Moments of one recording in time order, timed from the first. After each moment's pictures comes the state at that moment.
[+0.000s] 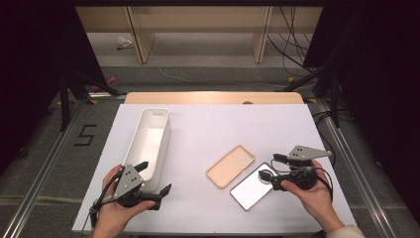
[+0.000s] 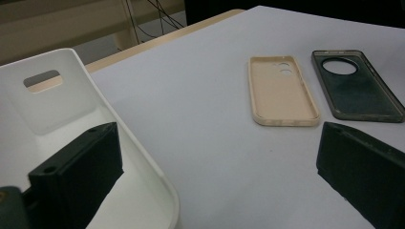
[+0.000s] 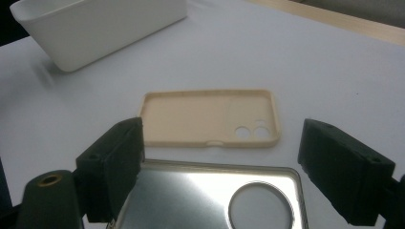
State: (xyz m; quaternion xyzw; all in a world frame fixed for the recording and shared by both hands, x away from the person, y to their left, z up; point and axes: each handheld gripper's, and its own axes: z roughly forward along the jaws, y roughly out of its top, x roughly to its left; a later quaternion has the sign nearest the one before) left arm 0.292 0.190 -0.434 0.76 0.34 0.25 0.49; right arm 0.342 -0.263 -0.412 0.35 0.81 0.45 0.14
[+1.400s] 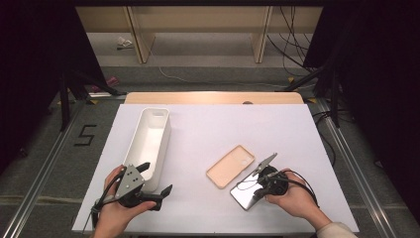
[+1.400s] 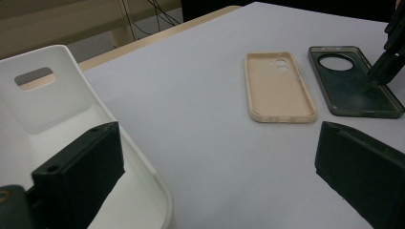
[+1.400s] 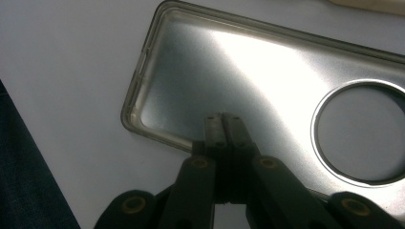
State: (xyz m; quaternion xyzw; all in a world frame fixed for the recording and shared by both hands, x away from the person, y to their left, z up) left arm 0.292 0.188 -0.436 0.77 0.33 0.24 0.49; right arm 0.351 -0.209 -0.451 0.30 0.94 0.17 0.00
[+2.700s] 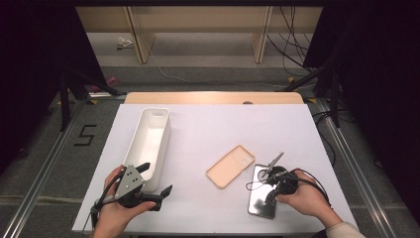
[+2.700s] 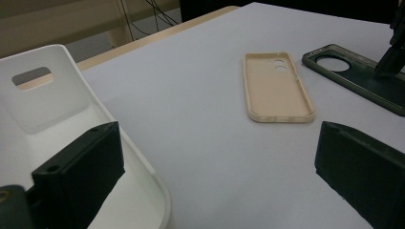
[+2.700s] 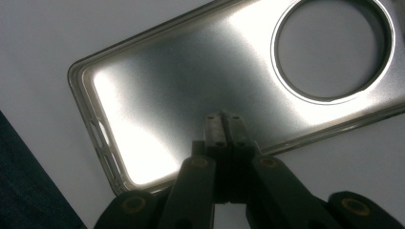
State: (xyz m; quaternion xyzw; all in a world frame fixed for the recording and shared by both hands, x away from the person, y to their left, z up) left arm 0.291 0.189 -0.436 0.77 0.33 0.24 0.49; right arm 0.354 -0.234 -0.451 0.31 0.95 0.09 0.00
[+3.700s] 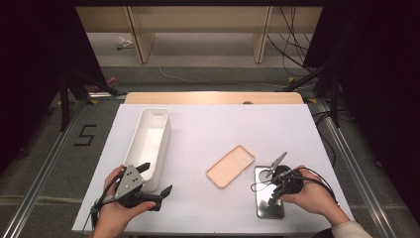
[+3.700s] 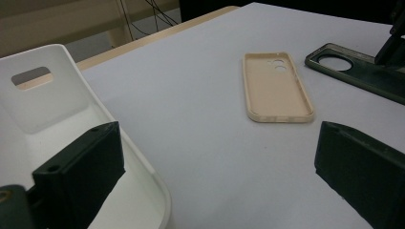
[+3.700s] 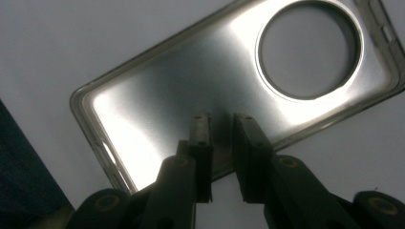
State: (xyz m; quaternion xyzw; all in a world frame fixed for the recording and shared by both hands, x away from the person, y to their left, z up) left arm 0.292 0.189 -0.437 0.77 0.33 0.24 0.49; right arm 0.352 -0.242 -0.441 0.27 0.96 0.09 0.02
